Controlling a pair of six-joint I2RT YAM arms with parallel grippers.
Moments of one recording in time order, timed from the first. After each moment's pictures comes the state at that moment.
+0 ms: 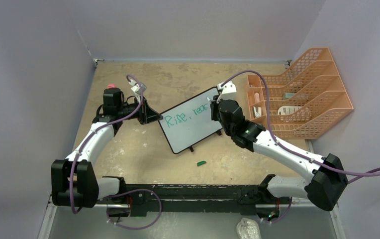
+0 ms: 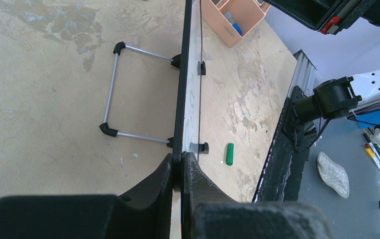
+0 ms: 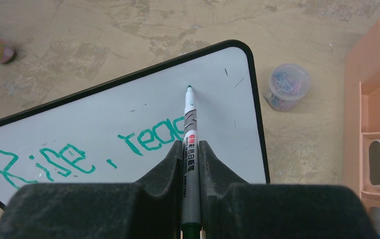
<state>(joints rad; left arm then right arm) -0.05 1.25 0.78 -0.10 1.04 -0.09 0.79 1.21 0.88 -0.02 0.50 0.29</state>
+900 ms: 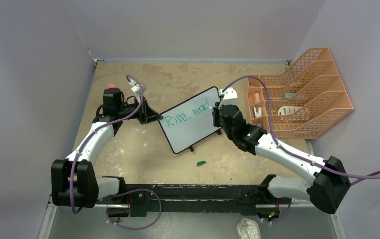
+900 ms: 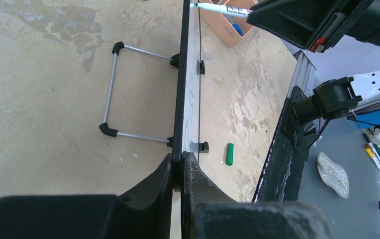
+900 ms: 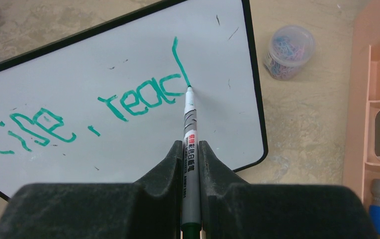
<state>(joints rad) -0.05 1.25 0.78 -0.10 1.04 -0.09 0.79 1.18 0.82 -0.09 0.47 0.34</state>
